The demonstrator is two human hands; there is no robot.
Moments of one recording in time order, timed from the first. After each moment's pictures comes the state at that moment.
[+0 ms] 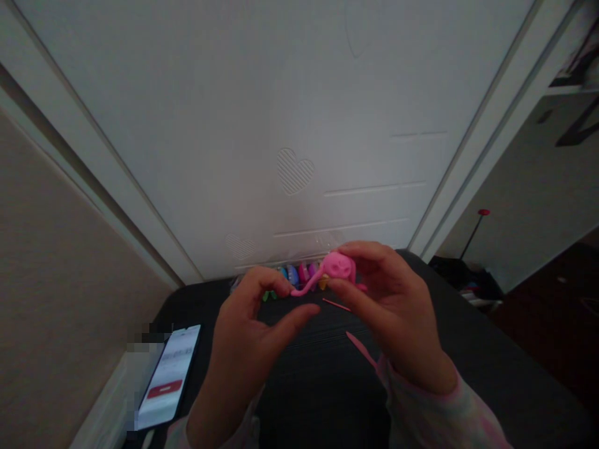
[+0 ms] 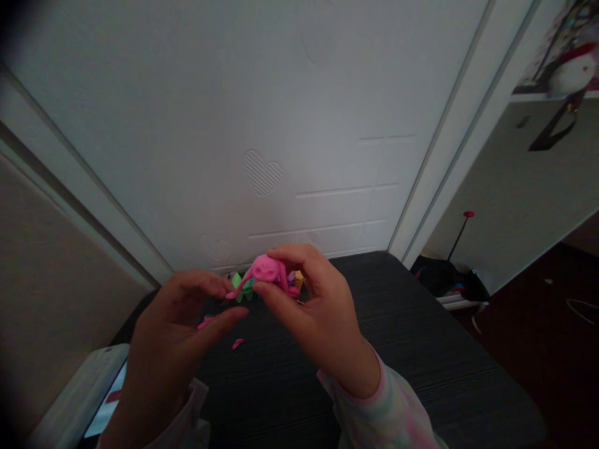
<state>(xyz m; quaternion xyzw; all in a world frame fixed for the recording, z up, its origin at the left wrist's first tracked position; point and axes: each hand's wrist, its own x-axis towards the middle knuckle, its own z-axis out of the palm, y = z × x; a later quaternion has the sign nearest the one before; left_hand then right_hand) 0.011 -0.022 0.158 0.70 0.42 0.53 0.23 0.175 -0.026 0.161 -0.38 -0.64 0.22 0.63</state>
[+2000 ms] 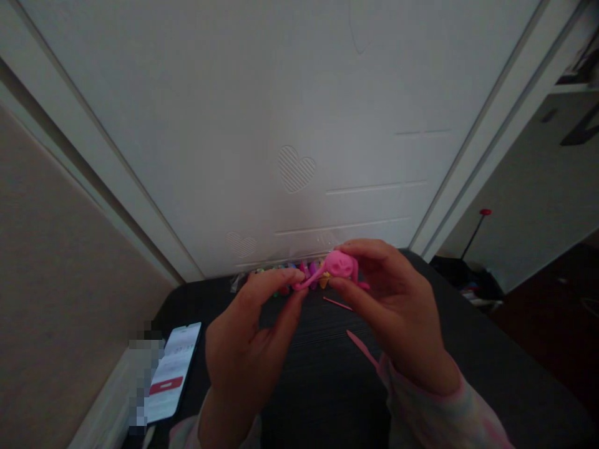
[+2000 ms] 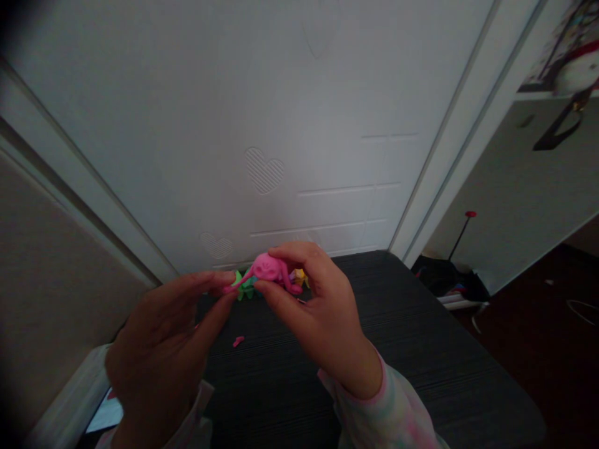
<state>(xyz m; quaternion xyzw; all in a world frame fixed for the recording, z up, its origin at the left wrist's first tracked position) 0.016 -0.025 0.152 0.72 0.37 0.58 0.04 0.177 -0.025 0.160 -0.38 -0.66 0.19 0.62</state>
